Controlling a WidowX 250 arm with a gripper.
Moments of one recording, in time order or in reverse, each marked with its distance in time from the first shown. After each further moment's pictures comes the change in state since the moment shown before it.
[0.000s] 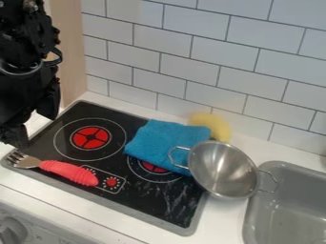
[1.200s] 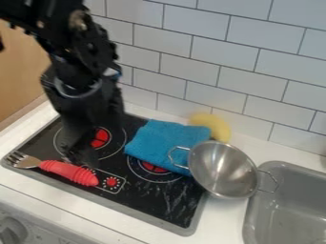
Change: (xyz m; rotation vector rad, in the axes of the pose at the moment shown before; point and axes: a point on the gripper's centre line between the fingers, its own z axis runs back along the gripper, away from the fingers) arm -0.083 -0.009 0.016 -0.158 0.173 -0.064
